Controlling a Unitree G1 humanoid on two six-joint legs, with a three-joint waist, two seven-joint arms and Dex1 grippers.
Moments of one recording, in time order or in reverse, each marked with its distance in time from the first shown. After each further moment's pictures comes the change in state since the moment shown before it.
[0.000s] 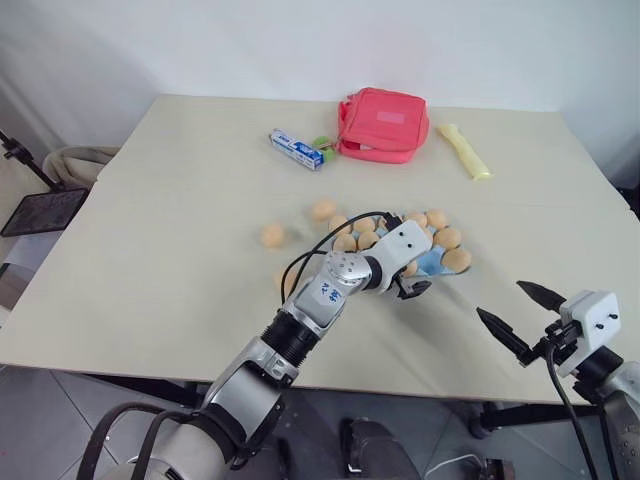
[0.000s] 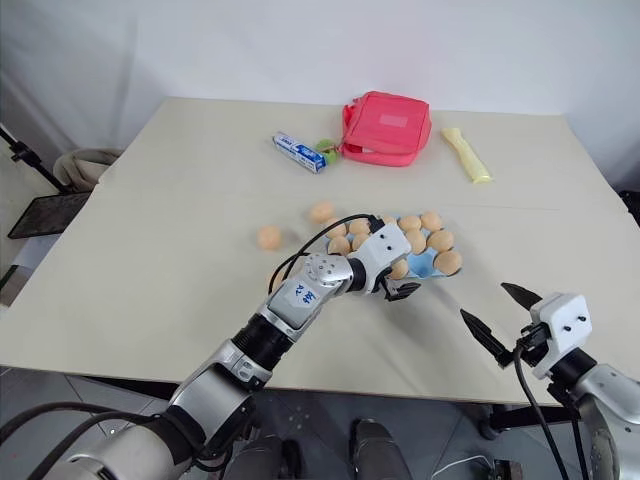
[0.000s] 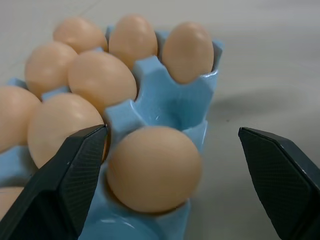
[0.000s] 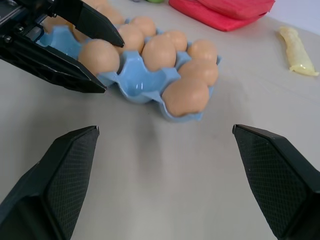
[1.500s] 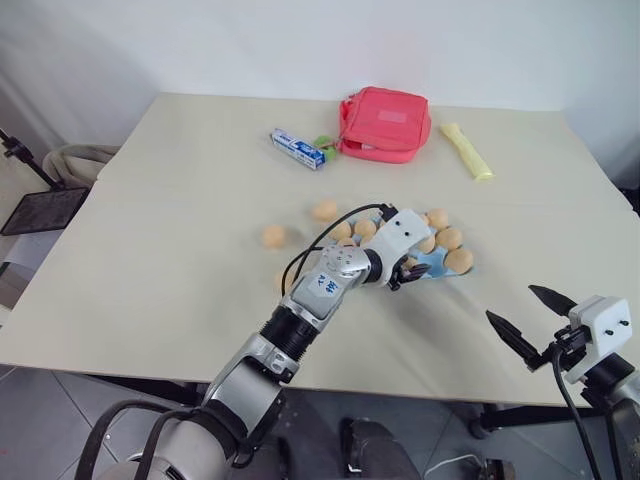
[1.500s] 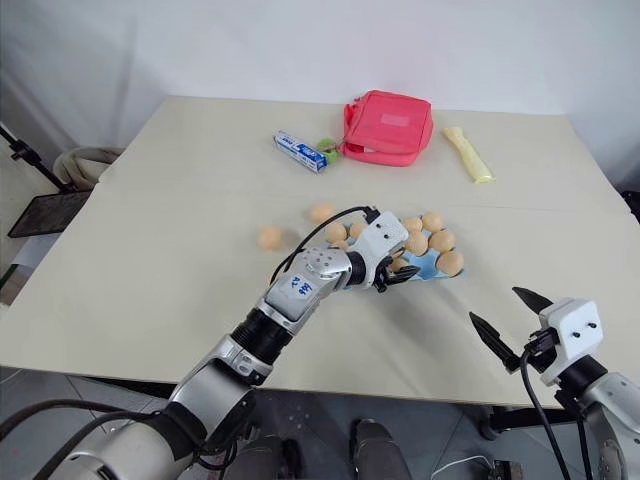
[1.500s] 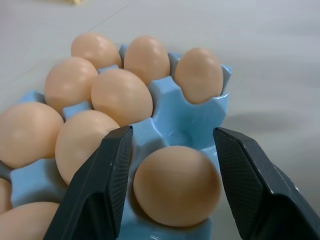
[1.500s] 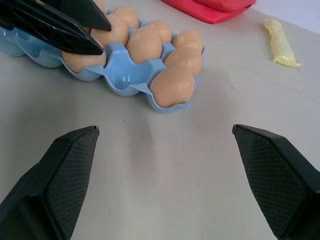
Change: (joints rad) left arm -0.043 -0.010 0.050 0.063 -0.094 -0.034 0.020; right arm 0.039 0.002 -0.029 -0.026 0.000 0.000 -0.035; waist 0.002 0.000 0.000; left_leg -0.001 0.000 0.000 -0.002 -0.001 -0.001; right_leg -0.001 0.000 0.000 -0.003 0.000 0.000
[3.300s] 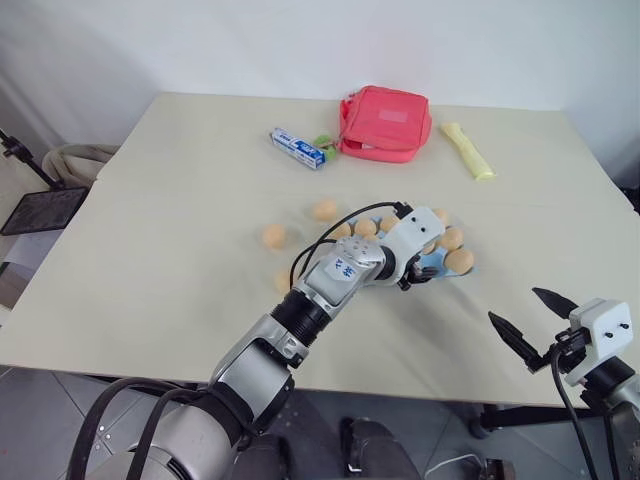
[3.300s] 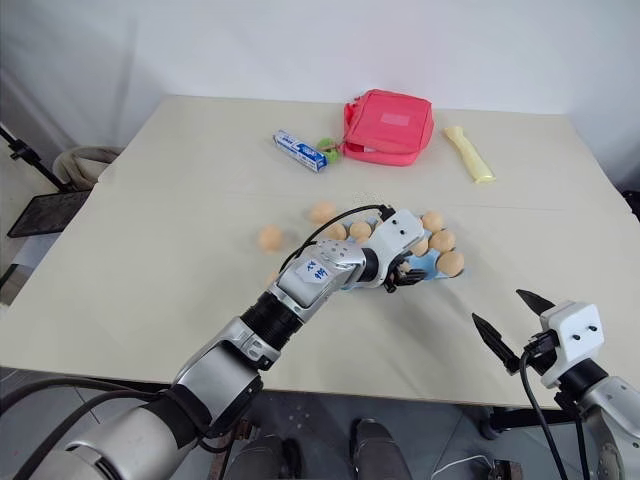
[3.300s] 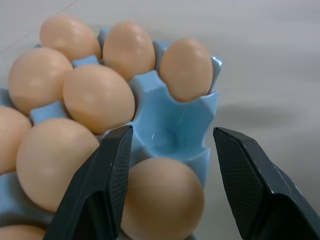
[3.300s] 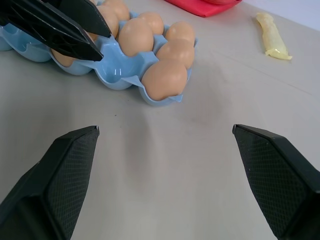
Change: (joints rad) left arm -0.099 -0.009 -0.061 0.033 -0.071 0.173 0.021; right arm 0.009 0.019 -0.005 -0.003 -0.020 0.000 -0.024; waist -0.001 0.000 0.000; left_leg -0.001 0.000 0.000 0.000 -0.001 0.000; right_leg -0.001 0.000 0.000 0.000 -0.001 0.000
